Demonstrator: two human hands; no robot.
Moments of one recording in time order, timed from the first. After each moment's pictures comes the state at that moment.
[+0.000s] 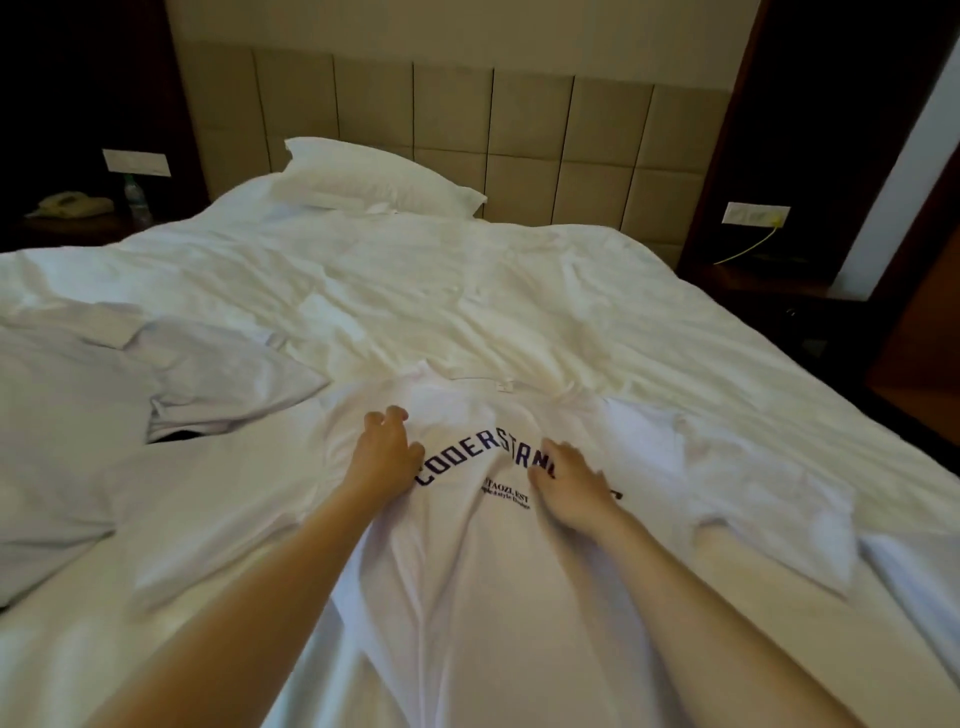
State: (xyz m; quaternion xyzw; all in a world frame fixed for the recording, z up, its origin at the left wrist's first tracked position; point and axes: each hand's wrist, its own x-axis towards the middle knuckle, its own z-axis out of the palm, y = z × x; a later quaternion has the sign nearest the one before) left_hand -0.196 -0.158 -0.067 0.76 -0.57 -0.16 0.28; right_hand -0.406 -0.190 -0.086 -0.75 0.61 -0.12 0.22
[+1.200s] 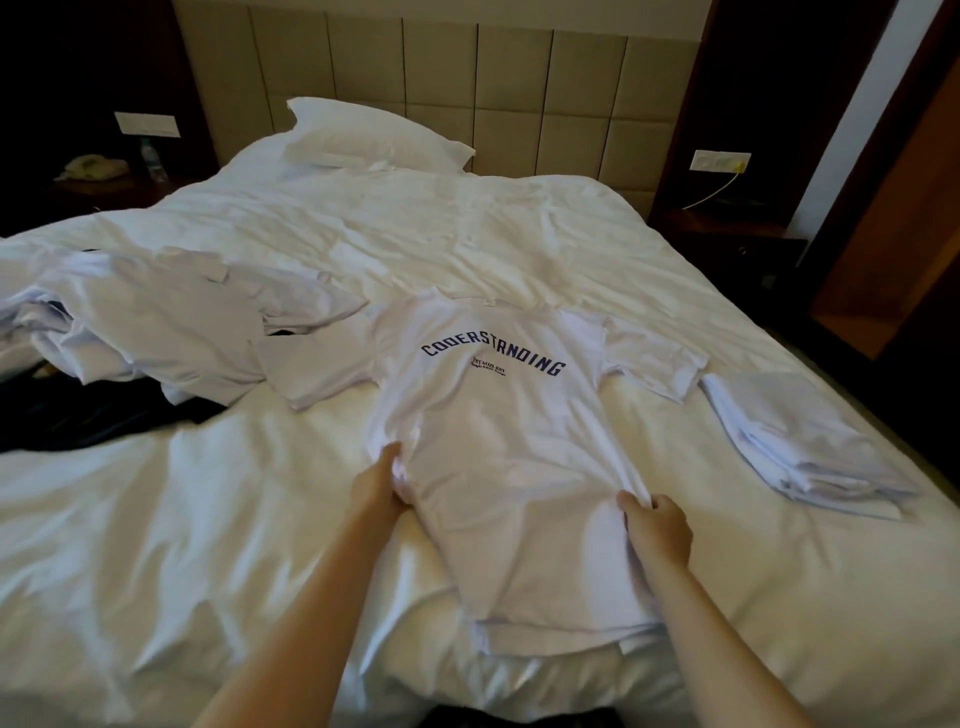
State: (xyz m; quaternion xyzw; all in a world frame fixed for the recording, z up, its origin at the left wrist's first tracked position) left_hand -0.245 0.120 -0.069 0.60 -0.12 -0.53 0.59; right_hand -0.518 0.117 -0.078 -0.41 0.77 -0.37 0.33
